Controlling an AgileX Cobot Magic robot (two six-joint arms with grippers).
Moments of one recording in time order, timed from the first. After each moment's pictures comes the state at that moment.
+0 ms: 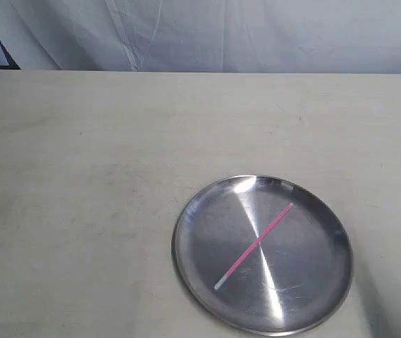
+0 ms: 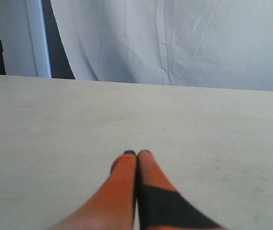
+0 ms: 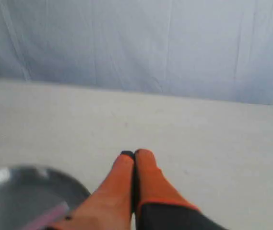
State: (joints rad) left arm -0.03 0.00 0.00 -0.05 0.23 -0.02; right arm -0.01 0.01 0.00 0.01 0.19 0.00
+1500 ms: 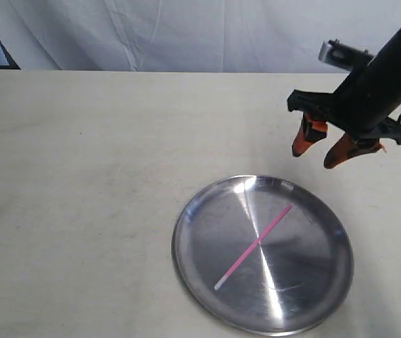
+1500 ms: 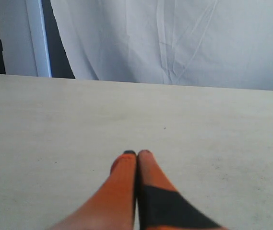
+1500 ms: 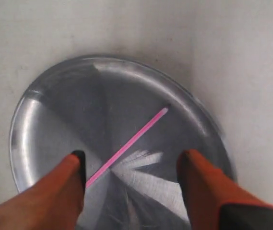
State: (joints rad) left arm -0.03 0.00 0.00 -0.05 0.23 -0.02; right arm 0.04 1.73 -1.19 0.41 0.99 -0.03
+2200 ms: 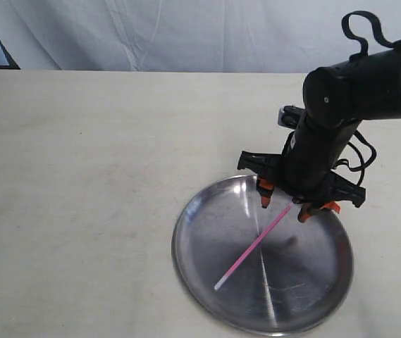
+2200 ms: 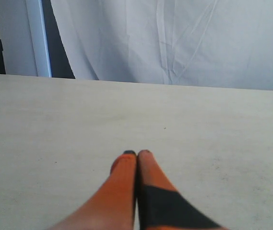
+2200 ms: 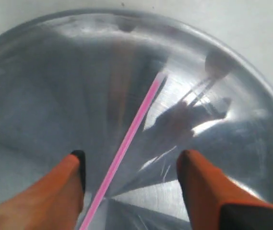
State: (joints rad) left arm -0.03 0.00 0.00 -0.05 0.23 -0.02; right arm 0.36 1.82 -1.05 0.04 0.76 0.75
